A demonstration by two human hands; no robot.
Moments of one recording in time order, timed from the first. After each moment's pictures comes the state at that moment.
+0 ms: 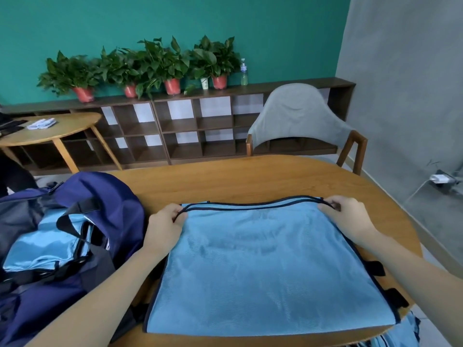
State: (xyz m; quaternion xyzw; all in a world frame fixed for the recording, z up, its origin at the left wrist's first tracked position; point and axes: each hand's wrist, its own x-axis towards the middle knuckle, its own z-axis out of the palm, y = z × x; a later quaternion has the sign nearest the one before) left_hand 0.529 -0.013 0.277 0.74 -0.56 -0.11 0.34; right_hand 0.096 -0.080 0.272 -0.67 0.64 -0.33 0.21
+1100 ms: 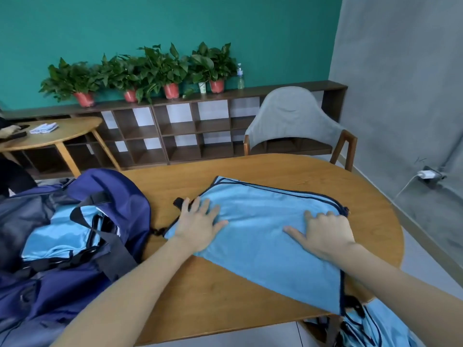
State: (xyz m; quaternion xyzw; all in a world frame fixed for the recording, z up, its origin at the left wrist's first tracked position) left_hand 0.476 -0.008 0.268 0.67 -0.73 0.11 -0.06; right_hand 0.148 0.000 0.281 -0.75 0.65 0.04 -0.12
